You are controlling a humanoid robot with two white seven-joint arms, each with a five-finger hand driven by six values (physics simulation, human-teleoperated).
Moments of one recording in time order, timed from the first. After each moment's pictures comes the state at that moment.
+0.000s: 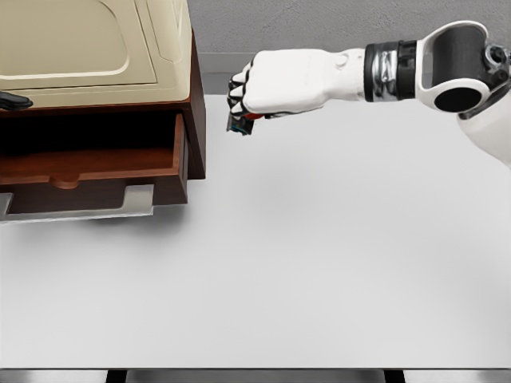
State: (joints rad) left arm -0.61 1.57 -0.76 -1.67 0.87 -0.61 -0.61; right arm -1.13 -0.56 0.88 -1.57 0.38 -0.61 0.61
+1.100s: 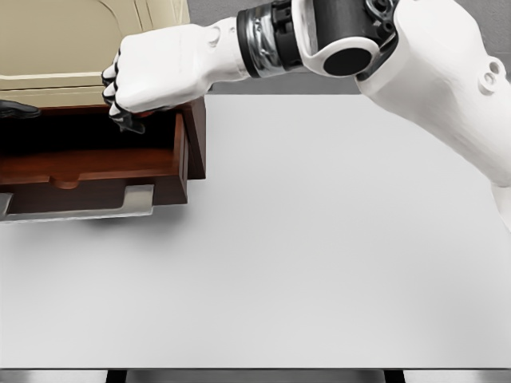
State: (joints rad) left arm -0.60 1.56 -0.76 -1.67 0.84 -0.61 -0.61; right arm -1.36 -0.25 1.02 -1.44 0.38 -0.61 0.61
